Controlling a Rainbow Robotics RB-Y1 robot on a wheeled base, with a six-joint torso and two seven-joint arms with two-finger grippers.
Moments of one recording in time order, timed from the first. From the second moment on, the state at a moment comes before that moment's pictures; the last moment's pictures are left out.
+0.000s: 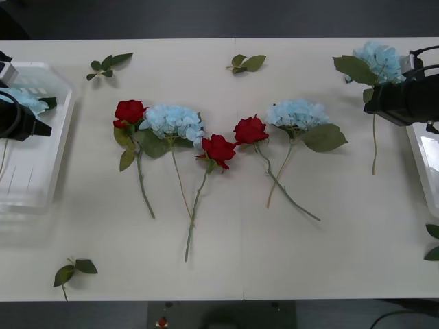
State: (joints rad) right arm -0.73 -0.88 0.34 -0.99 -1.41 0.91 1.52; left arm -0.43 0.87 0.07 -1.63 0.81 1.46 -1.55
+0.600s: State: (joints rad) right arm -0.49 -1.02 0.36 -1.33 -2.34 0.89 2.25; left arm -0.43 0.87 -0.19 -1.79 0.87 1.36 -1.29
